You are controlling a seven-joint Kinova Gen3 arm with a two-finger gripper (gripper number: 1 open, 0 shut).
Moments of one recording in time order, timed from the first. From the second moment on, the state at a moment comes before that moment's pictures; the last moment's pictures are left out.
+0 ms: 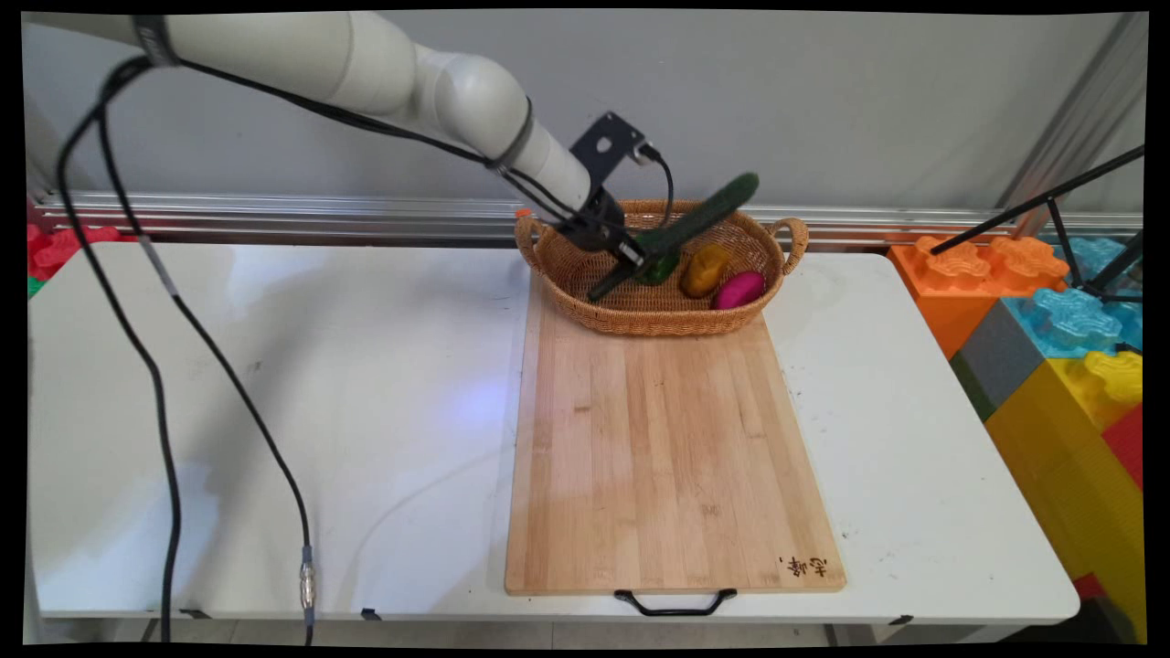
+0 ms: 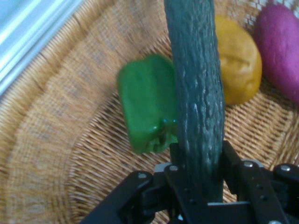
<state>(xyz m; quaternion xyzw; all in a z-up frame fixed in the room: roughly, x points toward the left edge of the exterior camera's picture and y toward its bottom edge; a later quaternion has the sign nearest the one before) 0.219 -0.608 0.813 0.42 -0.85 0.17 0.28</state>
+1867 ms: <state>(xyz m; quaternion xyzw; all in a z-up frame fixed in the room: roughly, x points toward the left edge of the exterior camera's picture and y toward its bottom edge) 0.214 -0.470 0.916 0.18 -0.92 0.05 0.33</state>
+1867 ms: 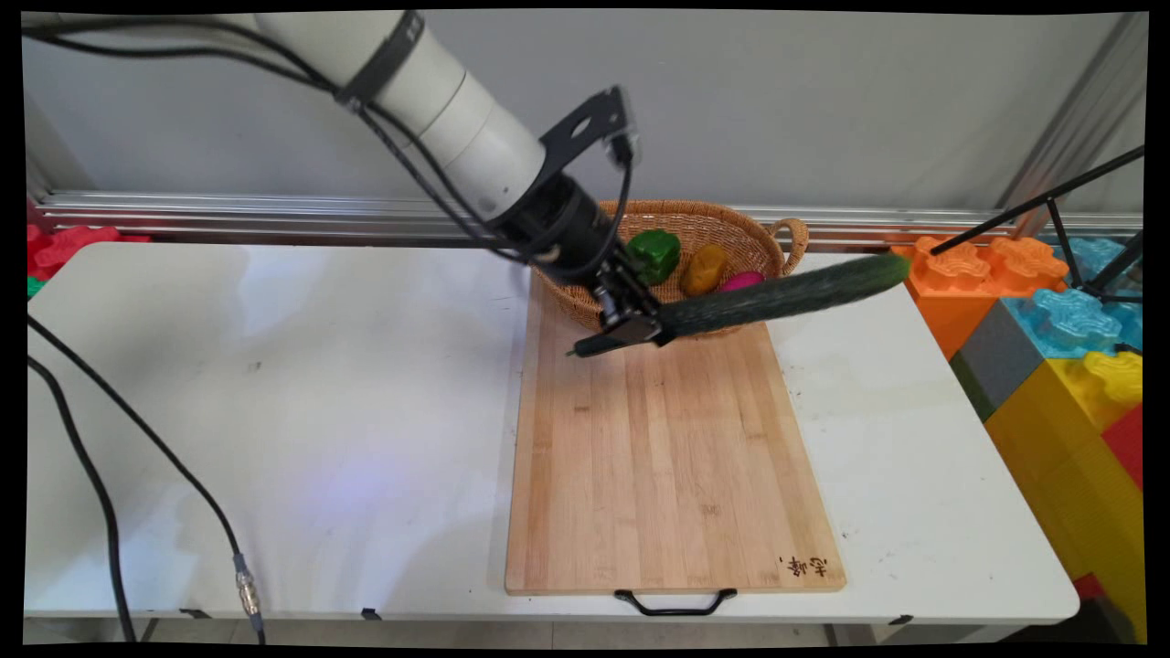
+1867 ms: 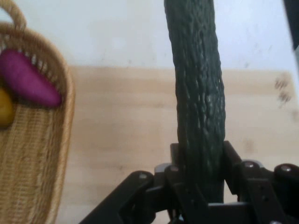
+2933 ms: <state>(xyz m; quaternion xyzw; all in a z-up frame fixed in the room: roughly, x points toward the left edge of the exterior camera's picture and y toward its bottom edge) 0.267 -0.486 0.790 0.12 -0.95 0.08 0.28</state>
